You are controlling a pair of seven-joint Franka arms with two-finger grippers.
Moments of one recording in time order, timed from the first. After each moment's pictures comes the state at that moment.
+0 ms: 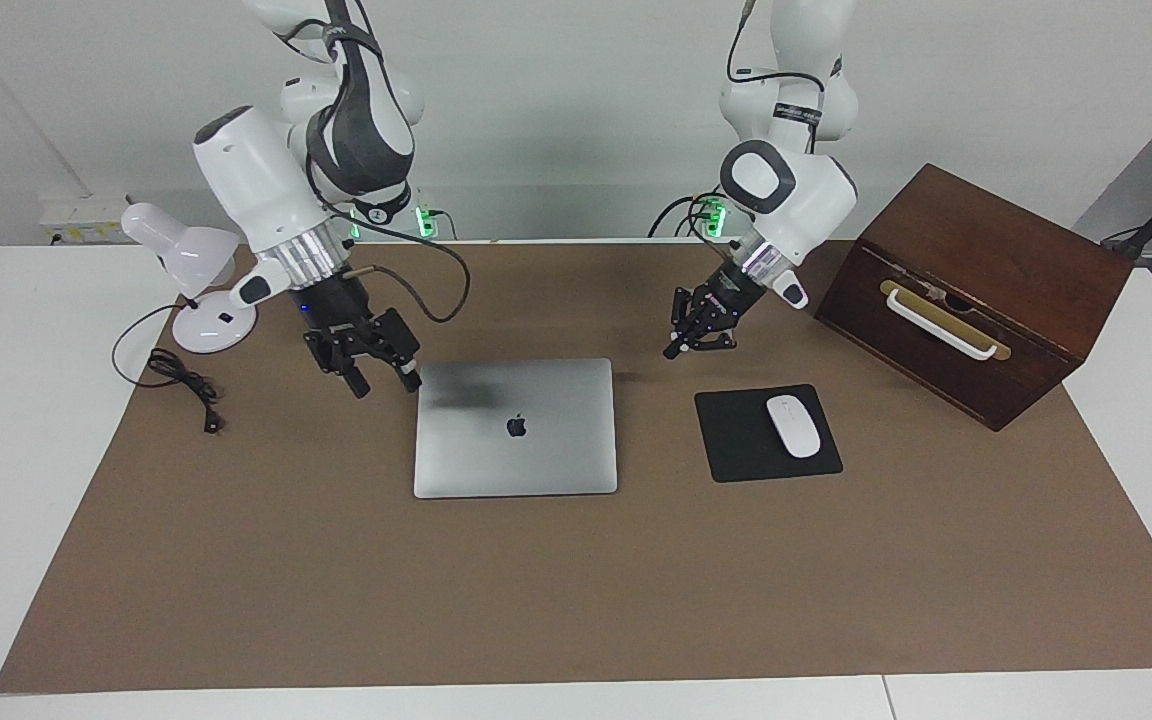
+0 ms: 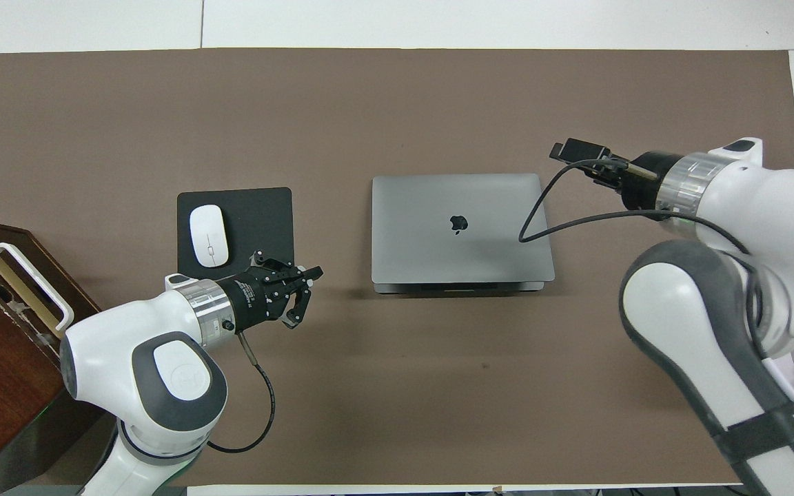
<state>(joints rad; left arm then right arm) -0.43 -0.09 -0.09 -2.46 -1.43 2.69 -1.33 0.17 -0.02 0.05 -2.15 0.61 2.65 0.16</state>
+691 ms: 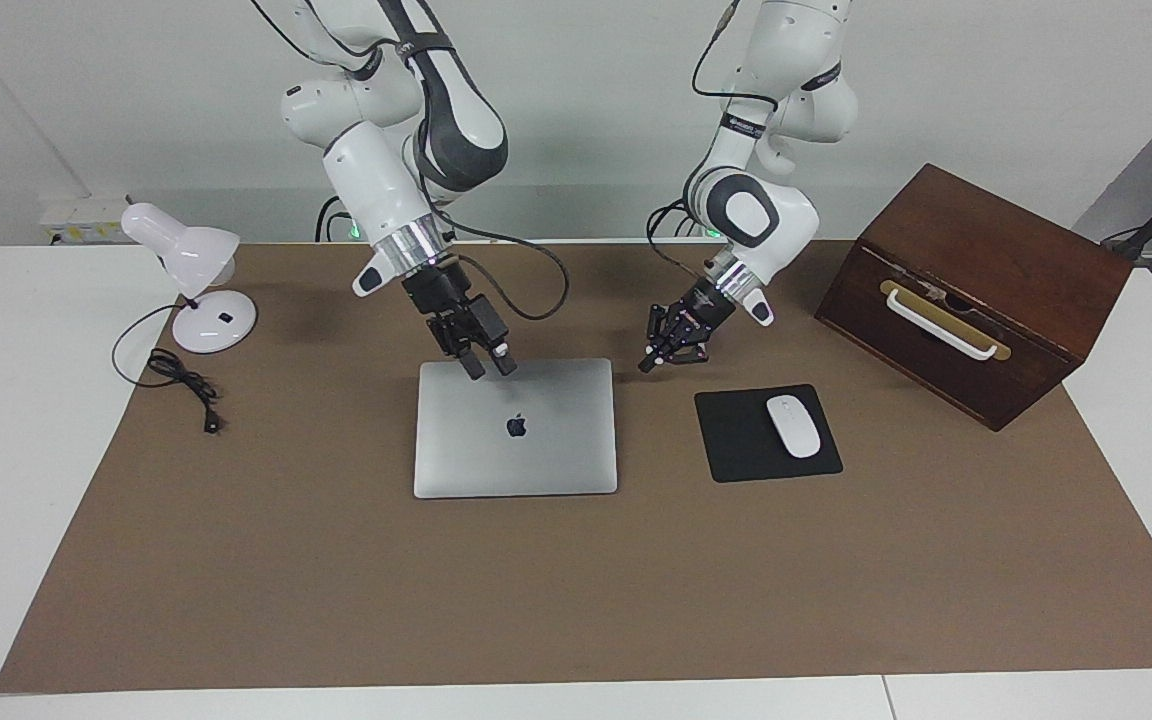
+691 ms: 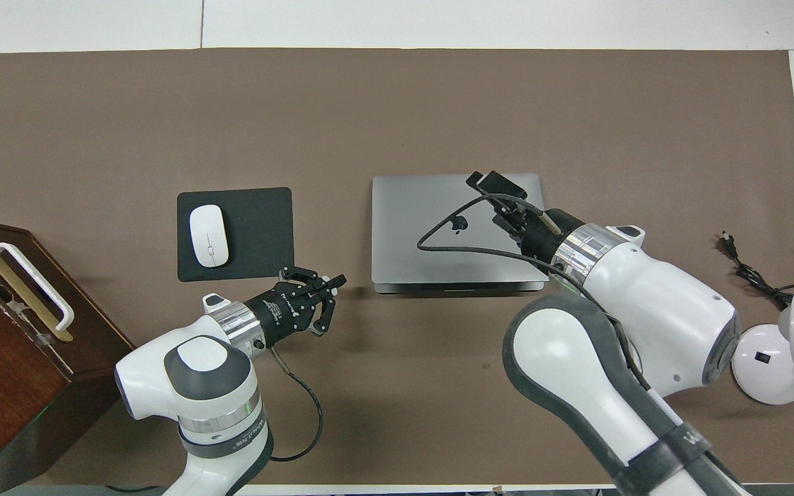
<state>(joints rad) -0.48 0.04 -0.09 -2.44 -2.02 2.69 -0.79 0.45 -0.01 0.05 -2.26 1.21 2.97 0.17</state>
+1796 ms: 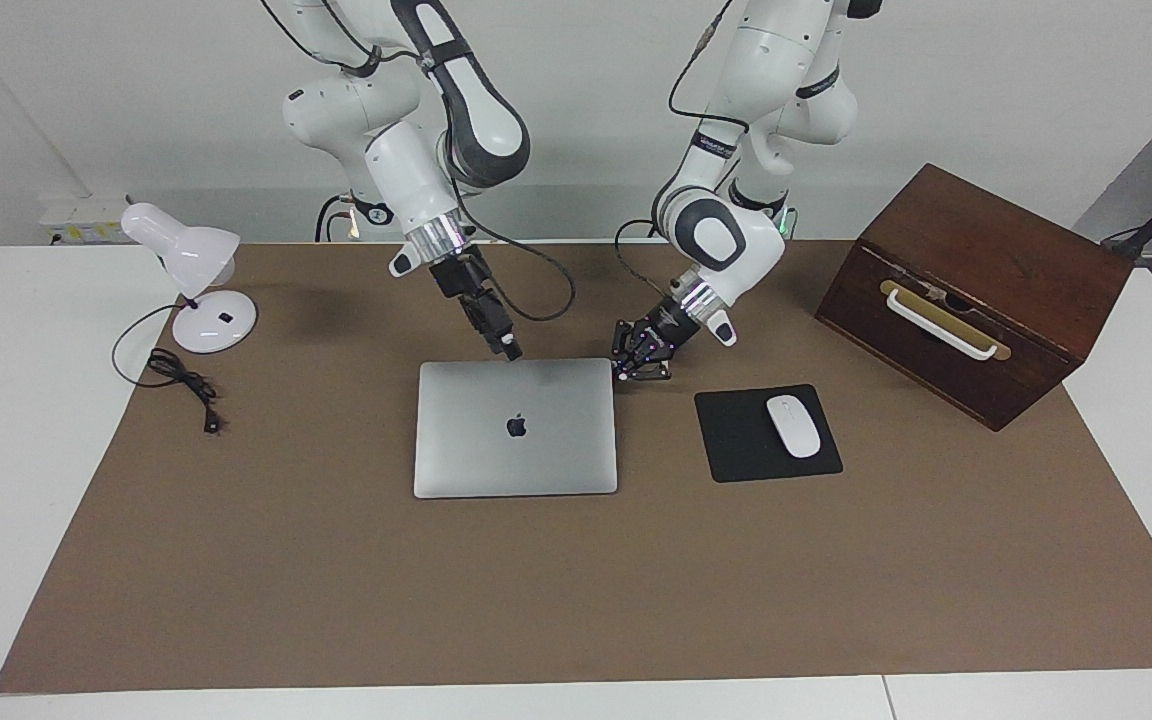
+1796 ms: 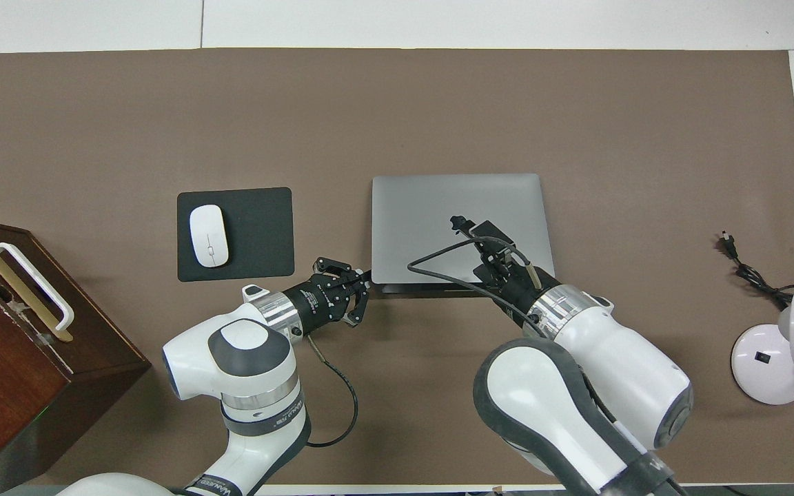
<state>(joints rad) -0.55 0.18 -0.09 -2.32 -2.10 2.69 -0.78 0.58 -0.05 0.05 -2.40 1.51 3.12 0.18</state>
